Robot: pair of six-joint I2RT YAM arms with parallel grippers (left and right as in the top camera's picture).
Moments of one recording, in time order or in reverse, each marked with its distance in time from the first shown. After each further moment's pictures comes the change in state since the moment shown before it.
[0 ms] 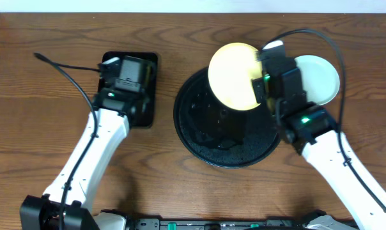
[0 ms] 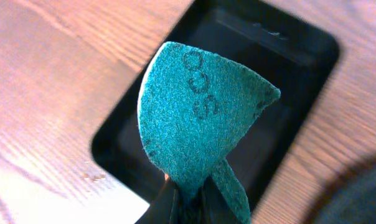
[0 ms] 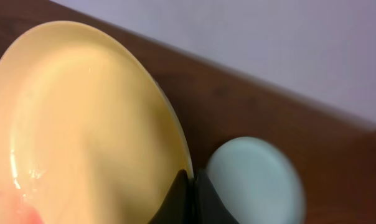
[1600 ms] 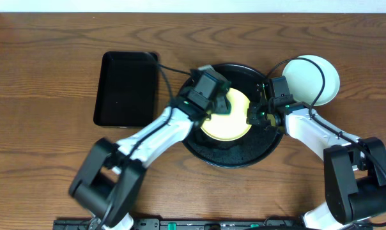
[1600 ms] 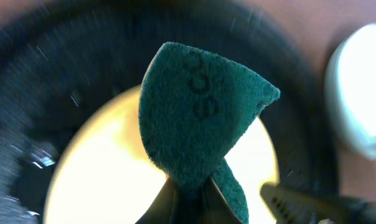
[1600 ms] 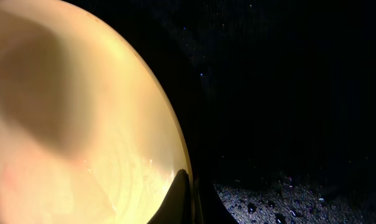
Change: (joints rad) left arm -0.438 0.341 0.002 0.523 0.440 -0.154; right arm -0.232 0.407 -0.217 0.053 -0.624 0.546
